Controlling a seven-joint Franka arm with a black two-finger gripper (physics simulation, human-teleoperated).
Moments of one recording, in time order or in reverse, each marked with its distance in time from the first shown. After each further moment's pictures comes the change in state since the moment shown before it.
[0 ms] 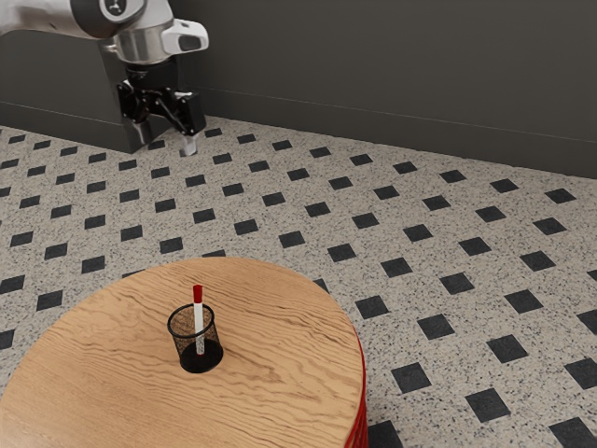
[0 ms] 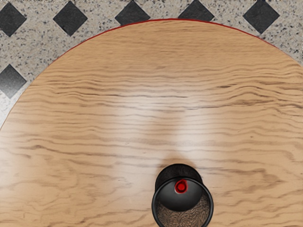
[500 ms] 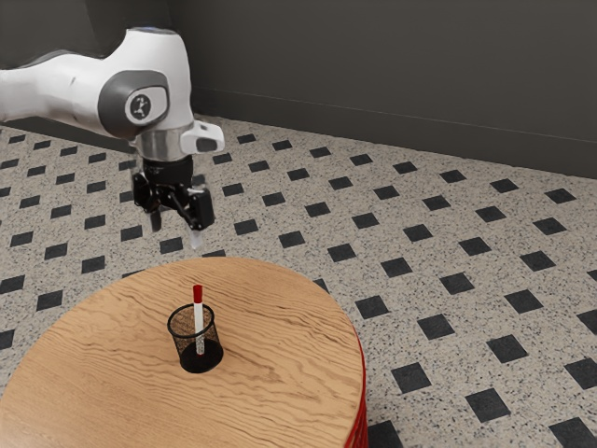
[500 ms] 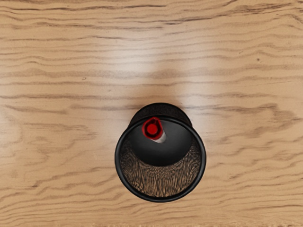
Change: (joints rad) arm -0.009 -0.107 -0.035 -0.437 -0.013 0.185 -0.006
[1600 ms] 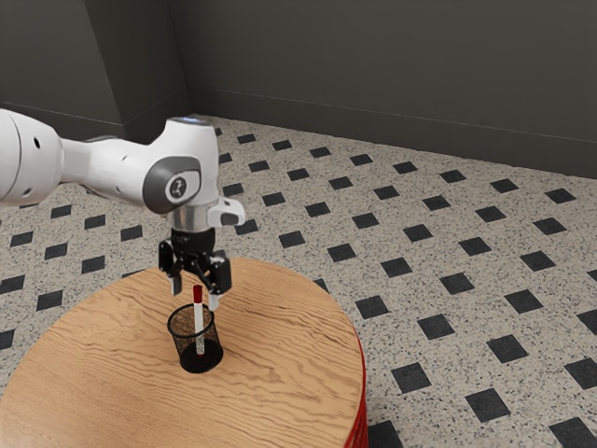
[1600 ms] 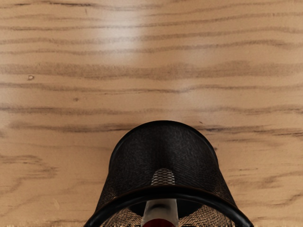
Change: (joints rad) arm 0.007 0.209 0.008 -0.127 -0.010 0.233 -0.001
